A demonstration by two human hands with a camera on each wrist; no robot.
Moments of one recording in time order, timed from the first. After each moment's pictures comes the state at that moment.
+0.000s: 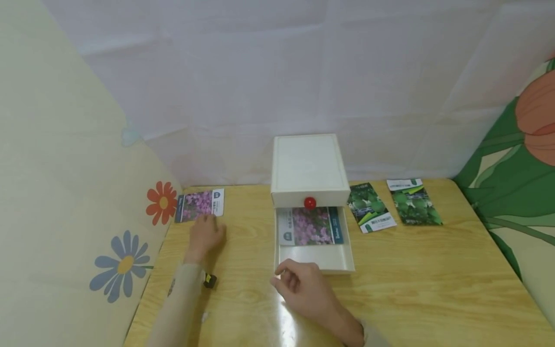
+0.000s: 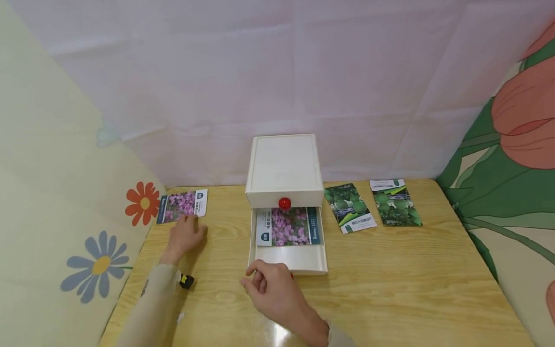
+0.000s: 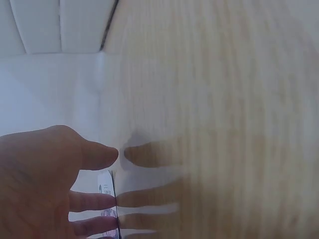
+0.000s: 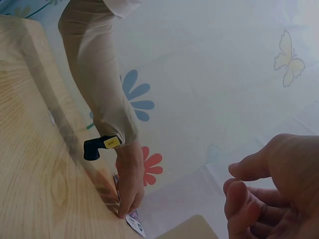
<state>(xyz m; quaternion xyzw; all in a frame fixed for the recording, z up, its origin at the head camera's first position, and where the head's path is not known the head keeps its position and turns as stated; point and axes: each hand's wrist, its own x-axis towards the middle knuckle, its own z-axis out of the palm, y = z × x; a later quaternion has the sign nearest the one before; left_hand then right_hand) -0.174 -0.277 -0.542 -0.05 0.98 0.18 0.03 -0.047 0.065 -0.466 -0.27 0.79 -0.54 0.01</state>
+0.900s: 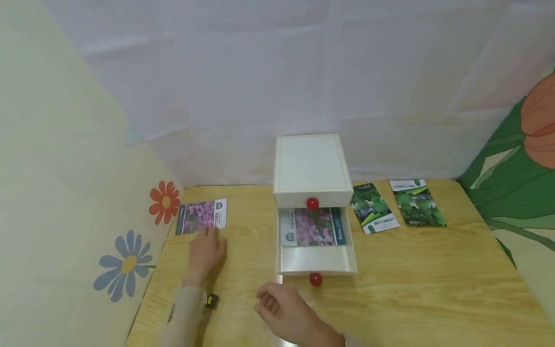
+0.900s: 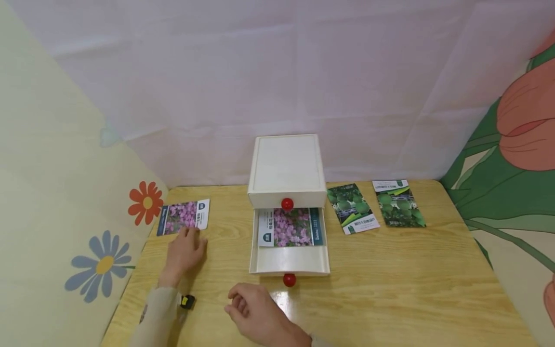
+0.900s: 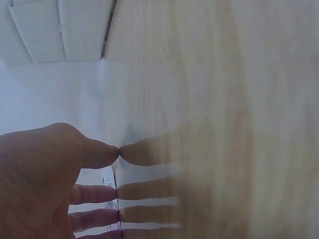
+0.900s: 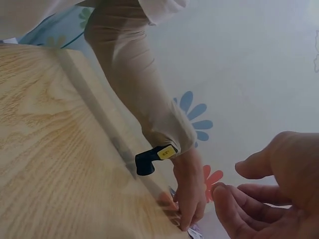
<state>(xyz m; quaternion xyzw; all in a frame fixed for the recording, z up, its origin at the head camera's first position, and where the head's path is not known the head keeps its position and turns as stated) -0.127 -0.267 -0.550 -0.05 0.99 0.16 -0.01 -0.020 0.031 -0.502 -0.32 0.74 -0.58 0.11</state>
